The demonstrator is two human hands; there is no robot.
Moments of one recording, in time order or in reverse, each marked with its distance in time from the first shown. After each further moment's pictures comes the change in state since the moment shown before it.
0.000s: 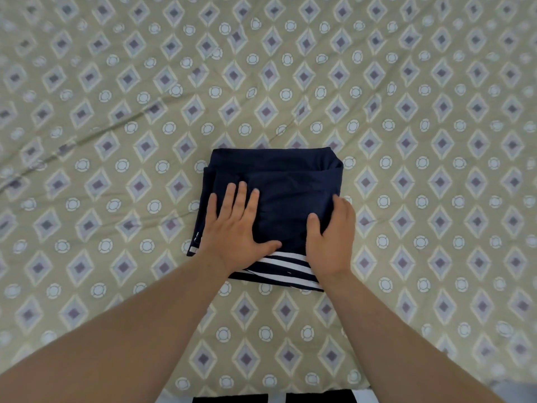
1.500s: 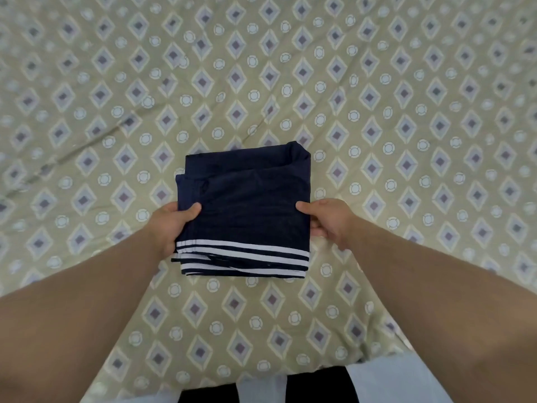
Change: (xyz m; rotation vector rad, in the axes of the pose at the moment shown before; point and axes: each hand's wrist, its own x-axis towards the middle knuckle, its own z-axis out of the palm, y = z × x) left_hand 0.013 -0.065 -0.039 -1.538 -0.234 -0.868; right_hand 0.056 0.014 -0.054 0.504 -0.510 0.617
